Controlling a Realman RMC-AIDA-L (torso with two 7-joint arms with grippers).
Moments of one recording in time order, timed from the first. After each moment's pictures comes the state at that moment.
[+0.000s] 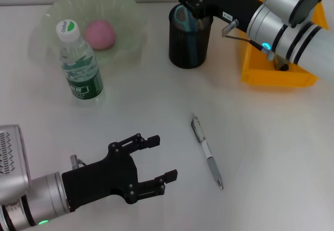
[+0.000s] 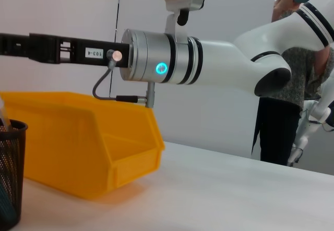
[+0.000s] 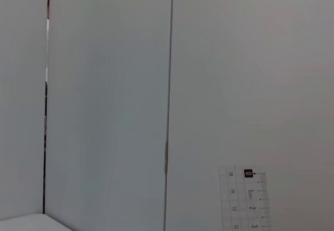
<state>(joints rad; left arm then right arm) -0.40 -2.08 1.18 0.09 1.39 1.53 -0.61 0.90 2.09 -1.00 -0.04 -0.97 -1.03 0.59</state>
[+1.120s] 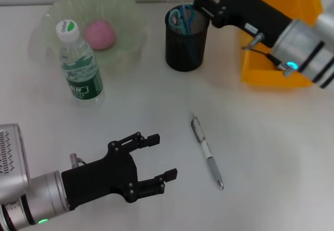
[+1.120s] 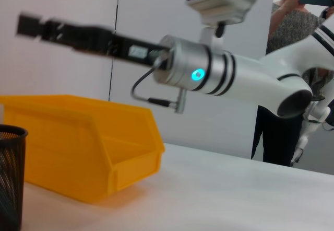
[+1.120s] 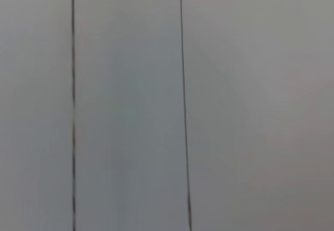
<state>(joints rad) -0.40 -2.08 1.18 0.10 1.39 1.53 -0.60 0.75 2.09 -1.00 -0.09 -0.98 -1.30 0.62</state>
